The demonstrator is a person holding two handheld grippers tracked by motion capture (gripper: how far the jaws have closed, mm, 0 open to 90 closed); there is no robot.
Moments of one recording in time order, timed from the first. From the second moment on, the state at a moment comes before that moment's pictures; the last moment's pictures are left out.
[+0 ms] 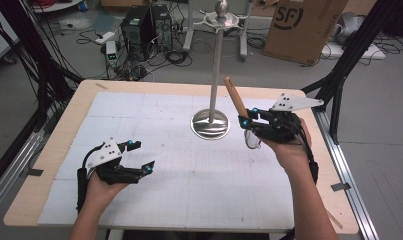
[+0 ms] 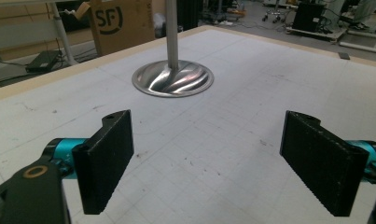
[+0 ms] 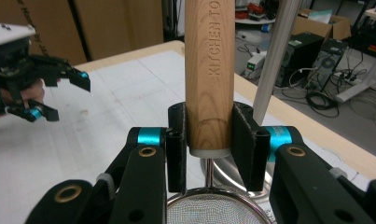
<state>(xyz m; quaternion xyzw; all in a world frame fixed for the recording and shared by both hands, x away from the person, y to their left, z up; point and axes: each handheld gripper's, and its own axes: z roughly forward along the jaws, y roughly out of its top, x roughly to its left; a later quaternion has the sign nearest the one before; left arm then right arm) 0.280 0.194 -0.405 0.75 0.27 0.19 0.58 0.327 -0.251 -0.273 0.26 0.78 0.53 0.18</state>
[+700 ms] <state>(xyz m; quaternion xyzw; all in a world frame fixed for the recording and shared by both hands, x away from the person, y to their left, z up) 0.281 0.194 -0.405 0.75 0.27 0.19 0.57 0.348 -0.264 -0.235 0.24 0.79 0.53 0.21</state>
